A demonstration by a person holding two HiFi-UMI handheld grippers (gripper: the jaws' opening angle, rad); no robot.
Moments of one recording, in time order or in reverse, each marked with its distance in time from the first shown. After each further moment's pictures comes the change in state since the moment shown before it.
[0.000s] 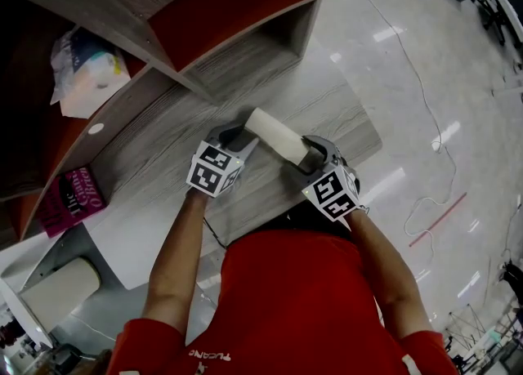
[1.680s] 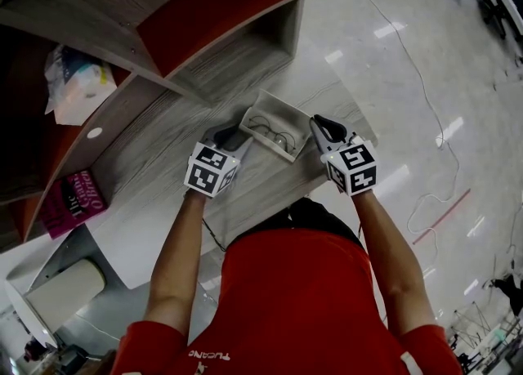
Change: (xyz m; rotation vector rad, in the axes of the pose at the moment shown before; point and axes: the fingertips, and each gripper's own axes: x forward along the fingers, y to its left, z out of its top) left arm 0.004 -0.001 0.004 0.000 0.029 0.051; right arm -0.031 -0.099 0.010 0.328 -0.185 -0.147
